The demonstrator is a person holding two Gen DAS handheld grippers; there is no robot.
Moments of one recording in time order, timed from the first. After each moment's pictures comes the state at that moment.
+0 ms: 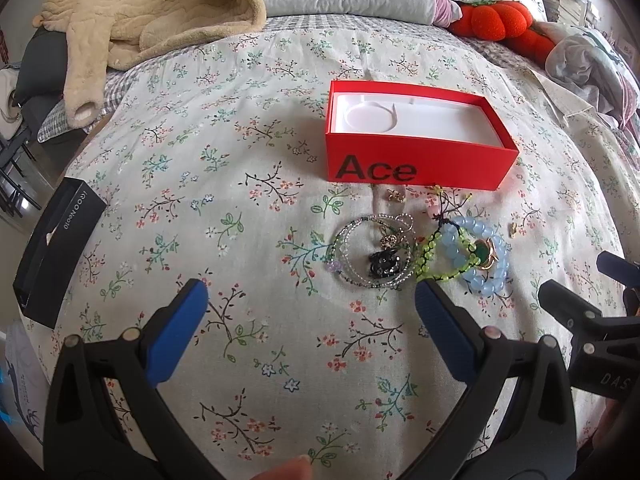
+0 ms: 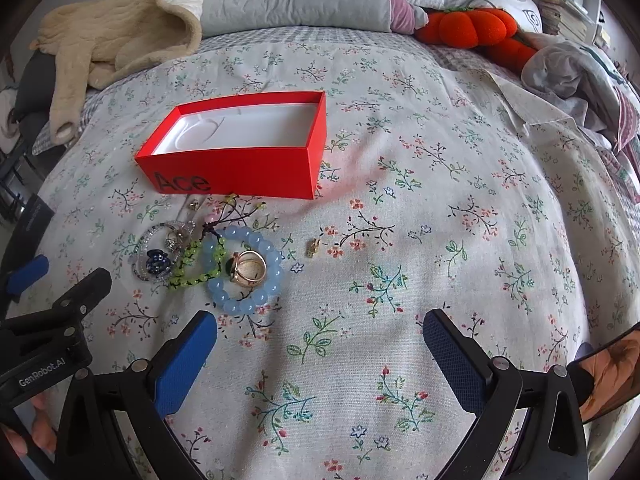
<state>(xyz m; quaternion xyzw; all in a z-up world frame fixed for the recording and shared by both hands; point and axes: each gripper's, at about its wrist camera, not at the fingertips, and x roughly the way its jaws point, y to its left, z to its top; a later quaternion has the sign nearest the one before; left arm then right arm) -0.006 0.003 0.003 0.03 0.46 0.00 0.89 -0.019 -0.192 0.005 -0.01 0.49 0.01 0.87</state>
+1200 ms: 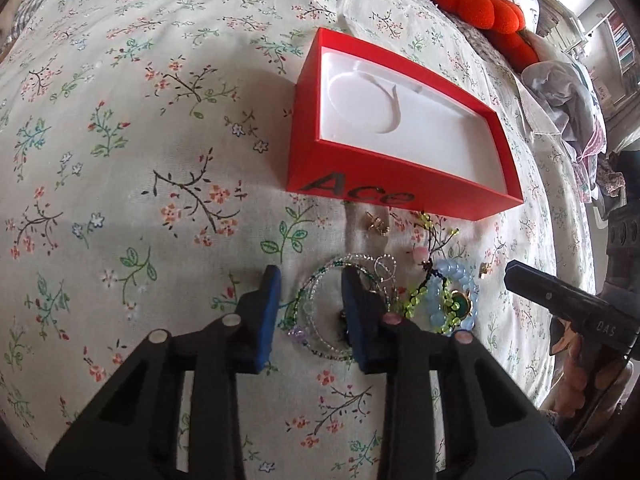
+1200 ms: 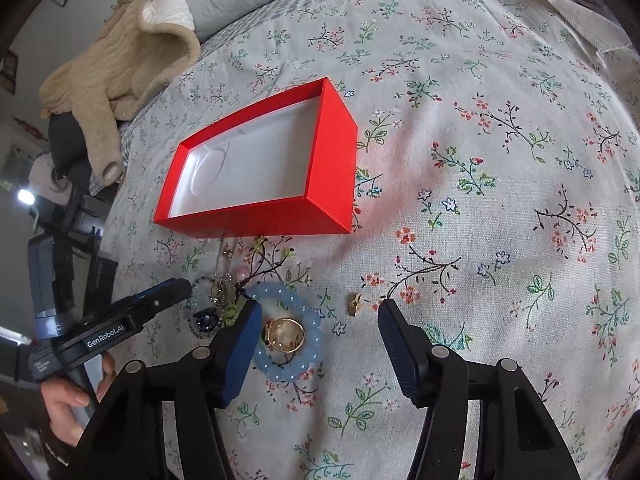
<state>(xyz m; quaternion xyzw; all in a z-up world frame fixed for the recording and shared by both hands) 0.090 0.028 -0.037 -0.11 0.58 -0.14 0.79 0.068 -0.224 -0.015 0.16 0.57 0.13 0.80</state>
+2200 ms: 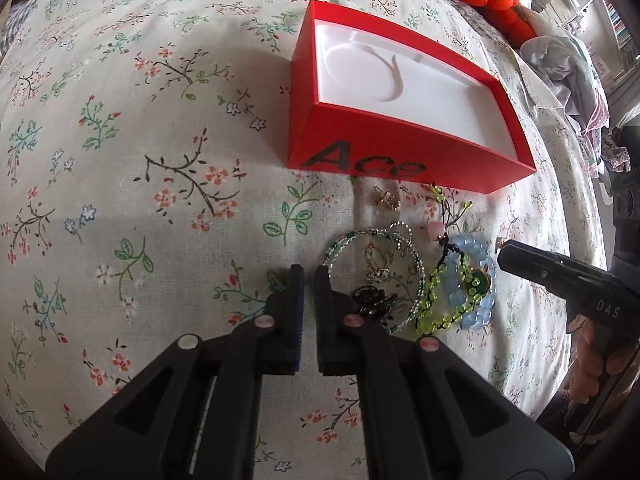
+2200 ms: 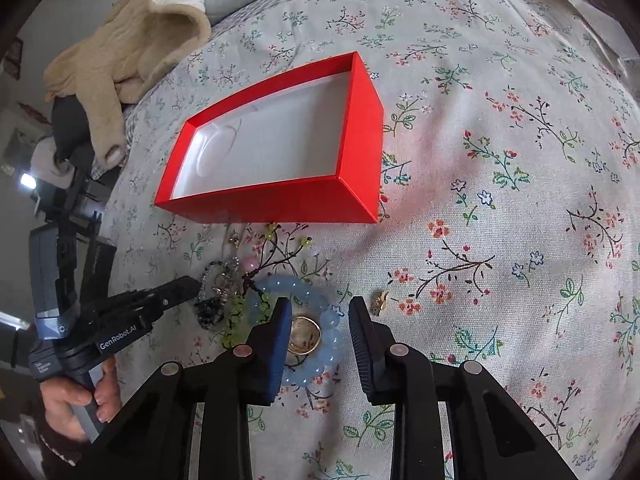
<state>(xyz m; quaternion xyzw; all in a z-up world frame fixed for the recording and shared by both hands) 0.087 0.022 -0.047 -0.07 0.59 -0.15 0.79 0.069 -0.209 -0.028 0.15 0.58 0.14 0.79</state>
